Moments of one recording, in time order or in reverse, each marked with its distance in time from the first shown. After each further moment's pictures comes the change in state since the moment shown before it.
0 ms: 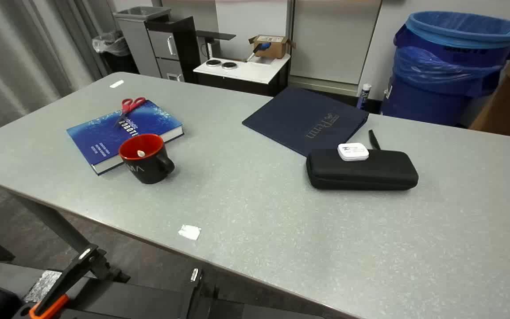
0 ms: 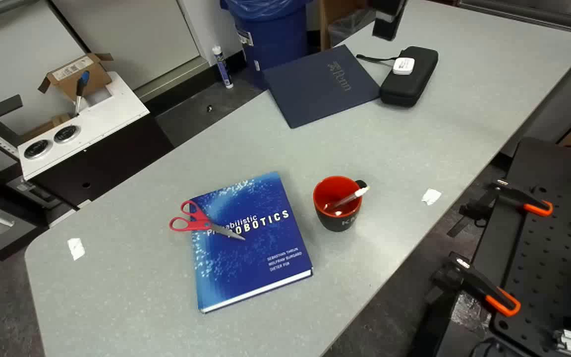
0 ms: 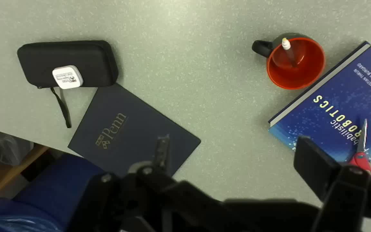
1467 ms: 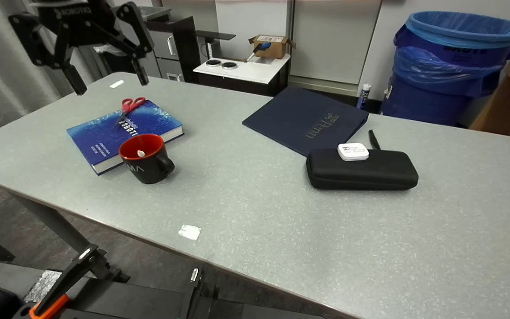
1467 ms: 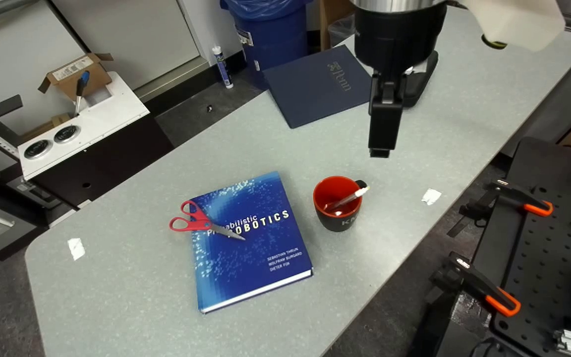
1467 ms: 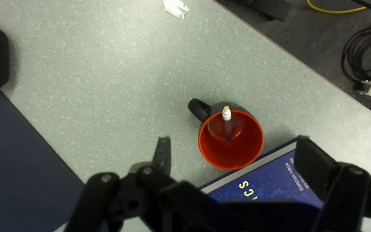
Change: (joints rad) arm 0.151 0.264 -0.082 -0.054 0.113 0.103 -0.321
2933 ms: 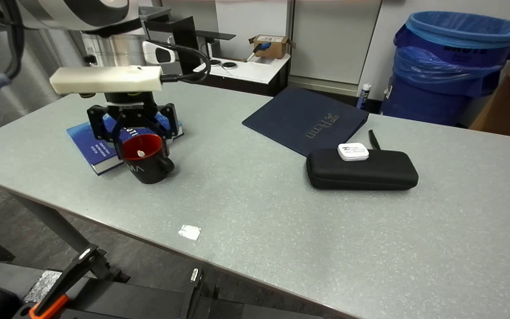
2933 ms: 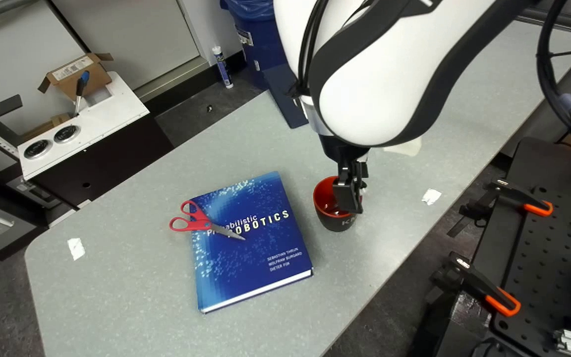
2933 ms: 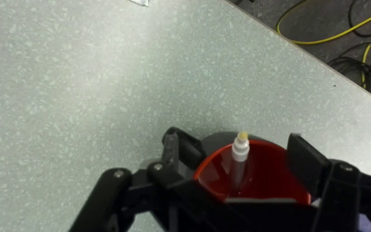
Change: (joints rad) arm -0.016 0.522 0.004 0.162 0.077 0.146 -0.030
